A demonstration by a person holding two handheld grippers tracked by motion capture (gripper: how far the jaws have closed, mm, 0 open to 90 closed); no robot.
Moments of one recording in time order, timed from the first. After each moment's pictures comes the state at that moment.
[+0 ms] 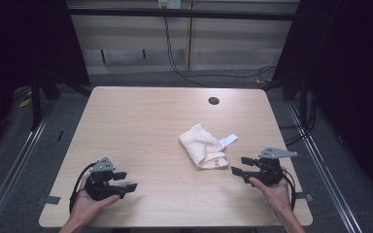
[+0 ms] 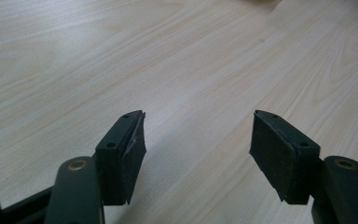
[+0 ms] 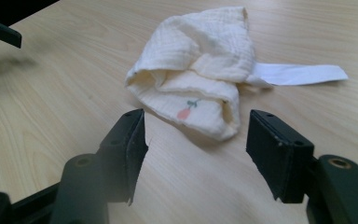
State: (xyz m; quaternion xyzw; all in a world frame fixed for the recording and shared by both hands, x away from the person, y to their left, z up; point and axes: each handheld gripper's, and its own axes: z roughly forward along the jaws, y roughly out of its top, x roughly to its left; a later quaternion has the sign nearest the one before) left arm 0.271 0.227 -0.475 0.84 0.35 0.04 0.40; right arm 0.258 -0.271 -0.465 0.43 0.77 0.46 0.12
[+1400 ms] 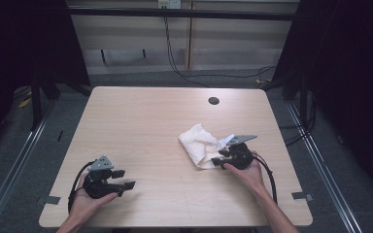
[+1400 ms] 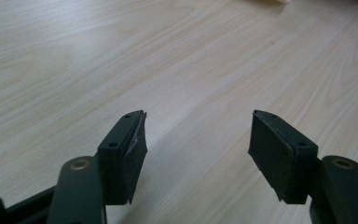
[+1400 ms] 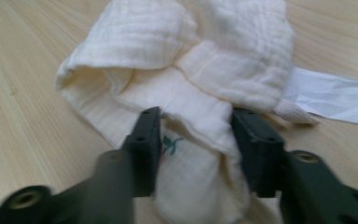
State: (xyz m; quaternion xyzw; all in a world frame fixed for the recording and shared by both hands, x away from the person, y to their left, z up) left arm 0.275 0.232 -0.476 0.84 0.36 0.05 0.41; right arm 0.330 -0.220 -0.503 0.40 0.83 0.38 0.11
